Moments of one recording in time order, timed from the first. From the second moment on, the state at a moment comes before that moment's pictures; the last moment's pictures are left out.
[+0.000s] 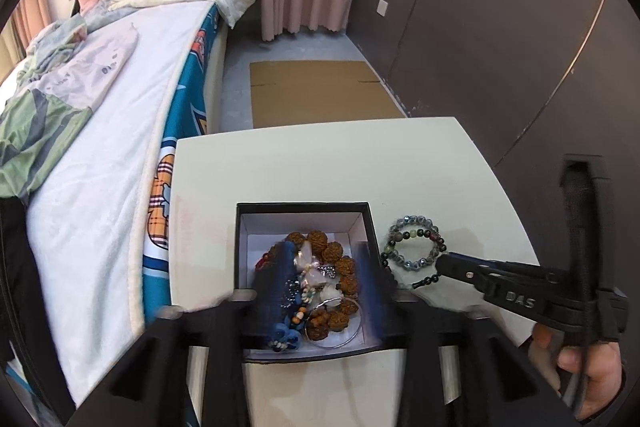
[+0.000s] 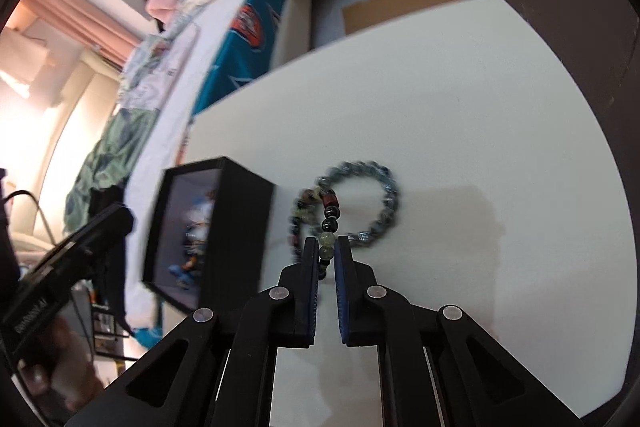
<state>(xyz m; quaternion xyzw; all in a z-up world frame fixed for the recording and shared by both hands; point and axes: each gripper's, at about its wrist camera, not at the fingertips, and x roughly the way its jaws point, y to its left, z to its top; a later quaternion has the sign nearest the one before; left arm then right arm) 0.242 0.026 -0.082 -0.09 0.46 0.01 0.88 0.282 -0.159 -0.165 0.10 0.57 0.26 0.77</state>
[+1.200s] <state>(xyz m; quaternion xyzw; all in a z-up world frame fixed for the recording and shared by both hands) 0.173 0.087 -0.058 -0.10 0.43 0.05 0.90 0.245 -0.078 -0.092 0.10 0.47 0.37 0.79</state>
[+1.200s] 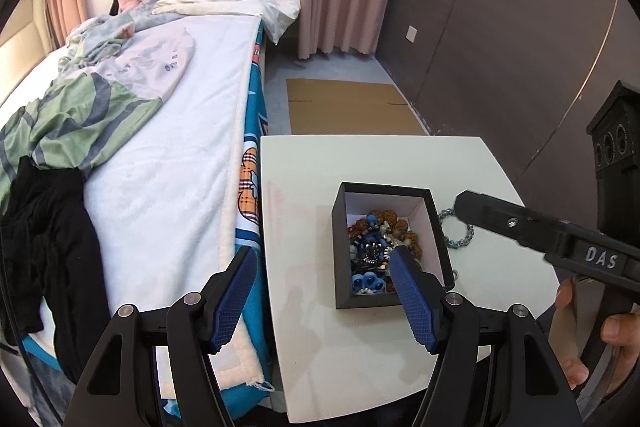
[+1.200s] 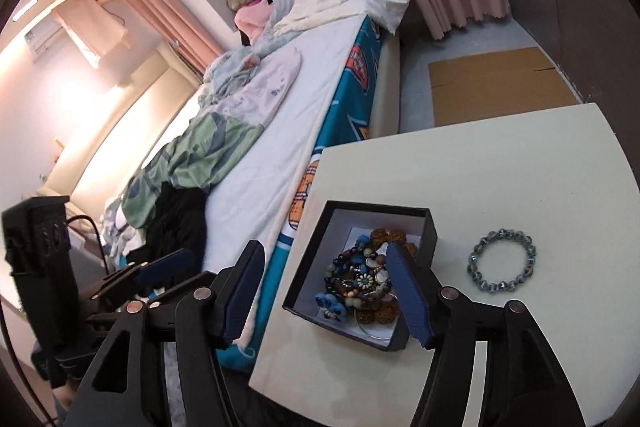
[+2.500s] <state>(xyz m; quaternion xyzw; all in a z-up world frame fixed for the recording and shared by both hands) 0.253 -0.053 -0.082 -0.02 0.47 -0.05 0.88 0.264 -0.261 -0.118 0.13 0.49 0.24 0.82</state>
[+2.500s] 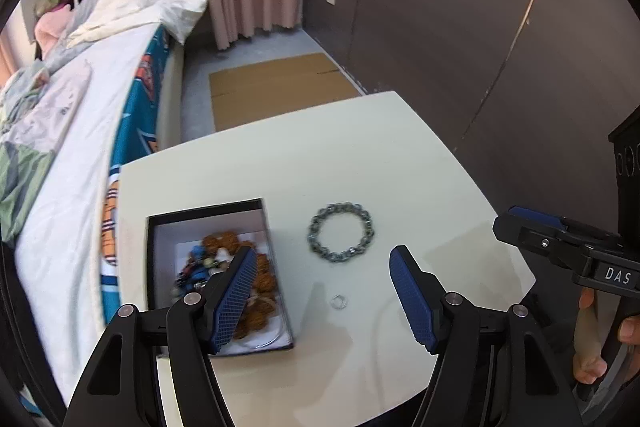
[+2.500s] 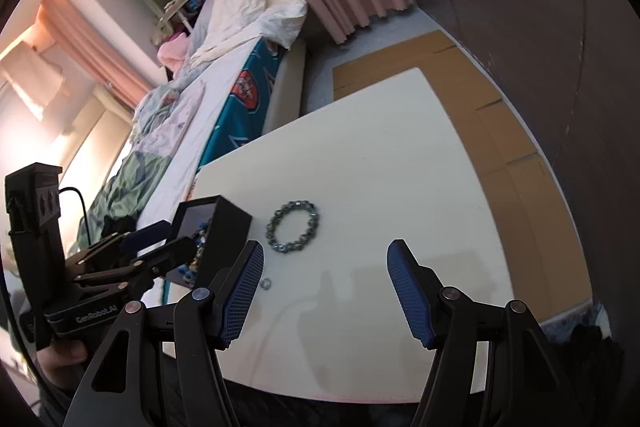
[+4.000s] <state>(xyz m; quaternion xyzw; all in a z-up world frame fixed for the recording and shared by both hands) 0.312 -0.089 -0.113 0.01 0.53 -0.06 0.84 0.295 -0.267 -0.153 0.15 0.54 0.21 0.80</state>
